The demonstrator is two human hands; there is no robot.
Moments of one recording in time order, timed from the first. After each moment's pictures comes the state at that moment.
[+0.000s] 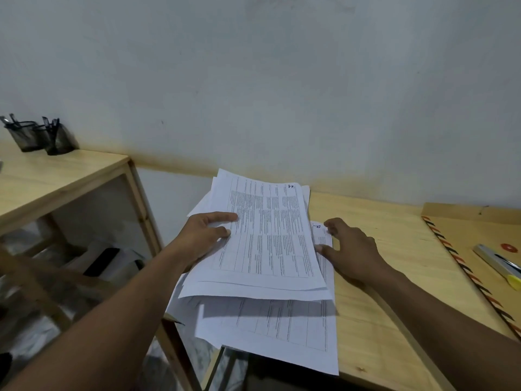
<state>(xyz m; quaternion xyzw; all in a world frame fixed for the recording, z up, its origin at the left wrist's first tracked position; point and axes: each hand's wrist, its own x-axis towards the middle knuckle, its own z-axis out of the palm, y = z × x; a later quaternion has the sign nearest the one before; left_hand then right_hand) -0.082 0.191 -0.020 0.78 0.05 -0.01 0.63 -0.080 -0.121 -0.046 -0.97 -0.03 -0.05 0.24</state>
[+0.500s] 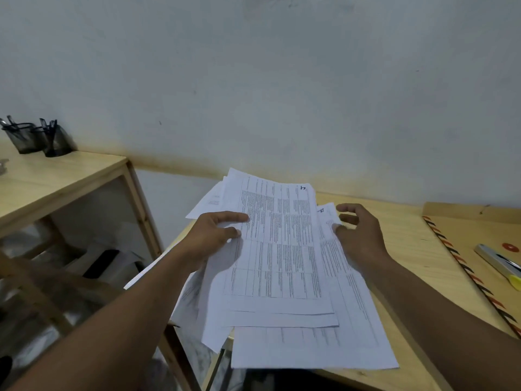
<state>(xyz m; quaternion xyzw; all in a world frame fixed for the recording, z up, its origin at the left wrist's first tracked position) -0.074 0.178 -0.020 0.80 0.00 -0.01 0.60 -0.069 -0.117 -0.034 -0.79 0.09 -0.15 0.59</state>
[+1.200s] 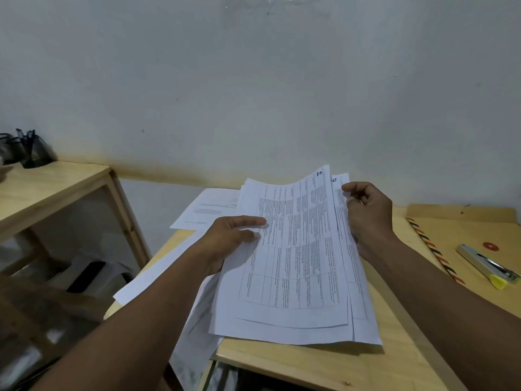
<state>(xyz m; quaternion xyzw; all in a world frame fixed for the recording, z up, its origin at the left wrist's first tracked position) -0.064 0.123 -0.009 0.74 0.01 -0.09 0.67 -0.058 -0.135 0.013 -0.71 0.10 -0.25 0.65</state>
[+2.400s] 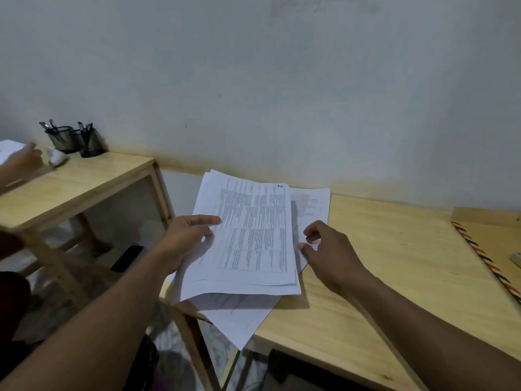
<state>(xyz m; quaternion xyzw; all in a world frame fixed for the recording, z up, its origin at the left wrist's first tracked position) -0.097 0.245 -0.013 0.77 0.15 0.05 0.62 -0.089 -0.048 -0.049 -0.91 -0.08 -0.08 0.40</state>
